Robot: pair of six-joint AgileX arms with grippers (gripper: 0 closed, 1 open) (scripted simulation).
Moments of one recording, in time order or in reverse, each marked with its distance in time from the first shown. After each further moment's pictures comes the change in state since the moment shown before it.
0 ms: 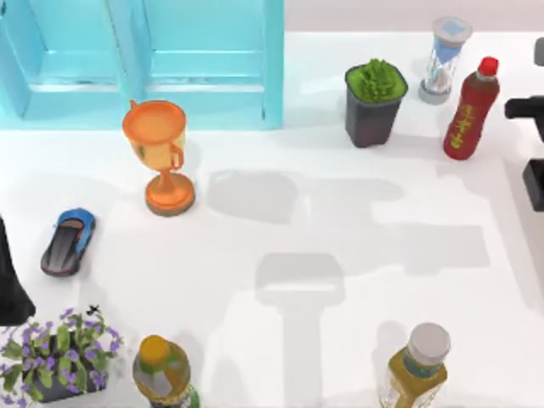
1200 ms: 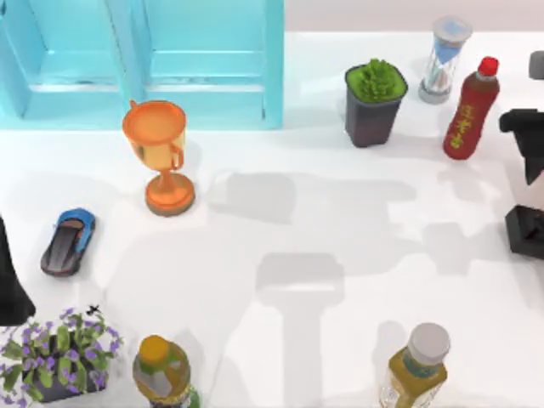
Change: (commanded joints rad) left arm 0.000 0.000 0.000 0.000 0.000 0.000; right arm -0.001 -0.007 -0.078 0.083 -0.002 0.002
